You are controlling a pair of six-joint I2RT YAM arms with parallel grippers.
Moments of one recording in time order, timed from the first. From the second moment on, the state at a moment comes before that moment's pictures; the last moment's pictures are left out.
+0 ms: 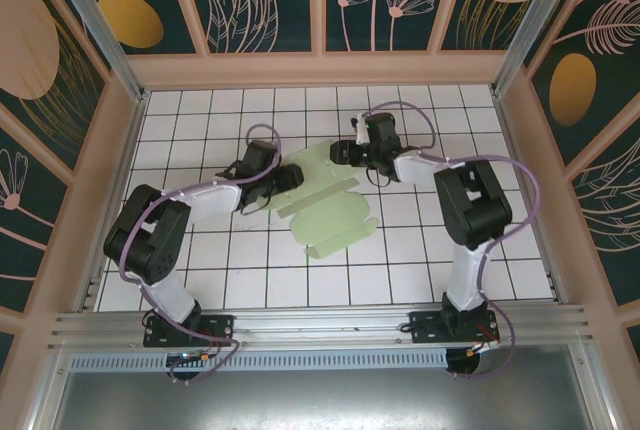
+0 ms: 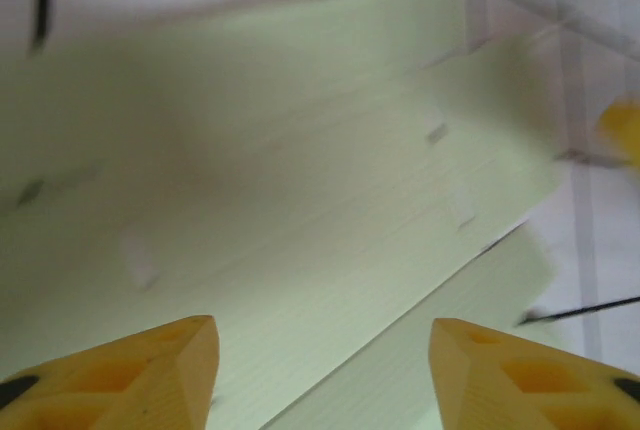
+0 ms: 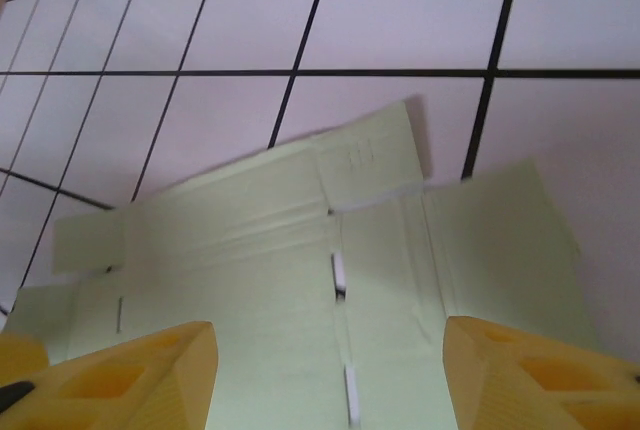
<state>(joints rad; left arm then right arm) -0.49 1.72 0.88 0.01 0.14 -0.75 0.43 1.95 1.19 0.07 -0.33 0.39</state>
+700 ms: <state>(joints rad) -0.41 2.05 1.27 -0.09 0.13 -0.59 0.39 1.83 0.92 0.06 -0.34 0.36</state>
